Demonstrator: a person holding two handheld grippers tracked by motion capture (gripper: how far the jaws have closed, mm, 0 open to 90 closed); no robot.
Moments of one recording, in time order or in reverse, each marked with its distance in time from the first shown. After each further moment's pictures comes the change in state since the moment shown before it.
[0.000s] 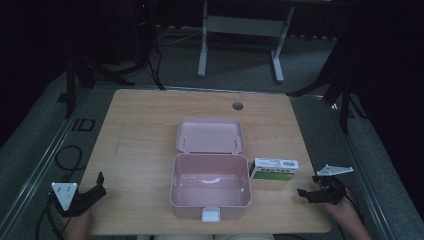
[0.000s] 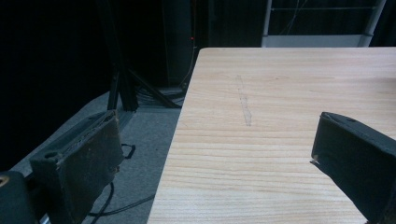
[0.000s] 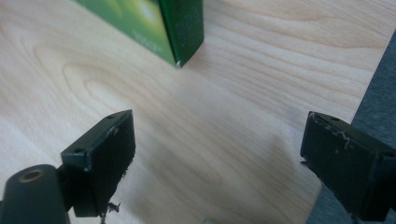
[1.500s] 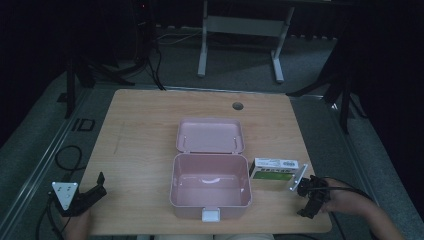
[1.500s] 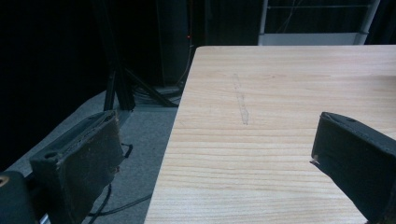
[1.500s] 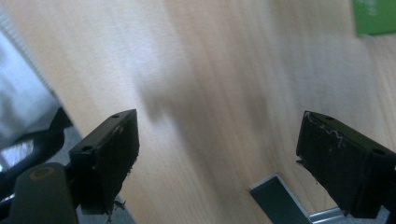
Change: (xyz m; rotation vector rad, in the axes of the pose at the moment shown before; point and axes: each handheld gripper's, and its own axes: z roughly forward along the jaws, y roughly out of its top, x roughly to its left) left arm 0.000 0.000 0.001 0.006 -0.014 0.003; right arm 0.062 0.053 0.001 0.618 0.158 -0.557
